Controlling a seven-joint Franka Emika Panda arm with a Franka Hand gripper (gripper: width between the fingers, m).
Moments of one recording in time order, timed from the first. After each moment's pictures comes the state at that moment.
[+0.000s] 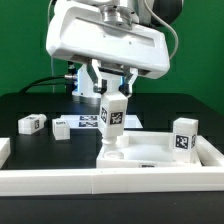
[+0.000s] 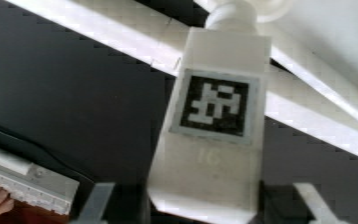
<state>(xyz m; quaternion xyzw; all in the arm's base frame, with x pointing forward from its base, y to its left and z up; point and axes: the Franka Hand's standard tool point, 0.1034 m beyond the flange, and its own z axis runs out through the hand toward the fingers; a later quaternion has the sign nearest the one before) 0.610 -0.020 0.133 0.94 0.20 0.26 0.07</state>
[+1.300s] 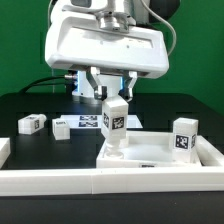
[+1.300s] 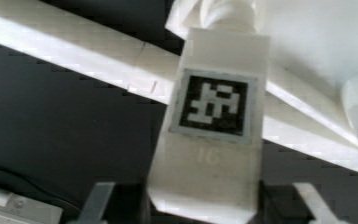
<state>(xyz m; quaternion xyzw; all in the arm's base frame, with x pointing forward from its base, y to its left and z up) 0.604 -0.019 0.123 0.95 0.19 0.24 0.03</state>
